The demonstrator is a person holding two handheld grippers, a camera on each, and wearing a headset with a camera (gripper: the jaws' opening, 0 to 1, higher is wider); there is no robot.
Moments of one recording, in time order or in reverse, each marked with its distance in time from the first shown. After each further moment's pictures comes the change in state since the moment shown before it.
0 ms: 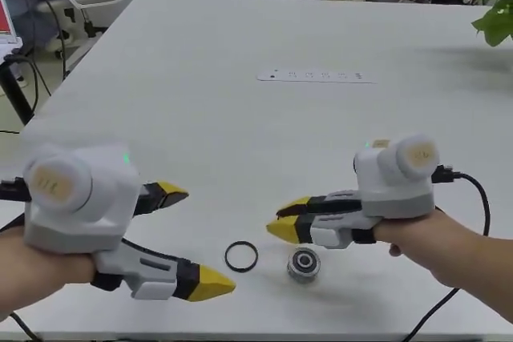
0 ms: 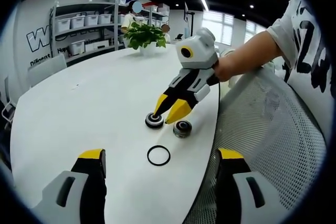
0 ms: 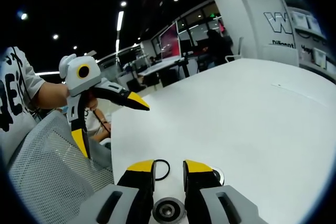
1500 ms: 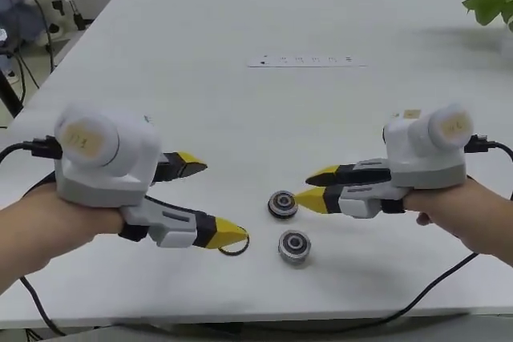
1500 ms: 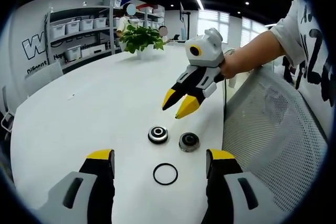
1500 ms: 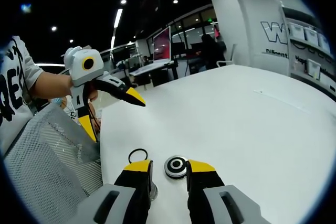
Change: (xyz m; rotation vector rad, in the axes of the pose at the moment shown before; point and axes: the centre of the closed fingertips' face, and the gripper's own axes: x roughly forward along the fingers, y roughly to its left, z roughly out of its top) left arm 0.028 0.007 0.026 0.052 -0.007 -0.009; right arm -0.044 -0.030 -0.004 -0.063 -0.002 -0.091
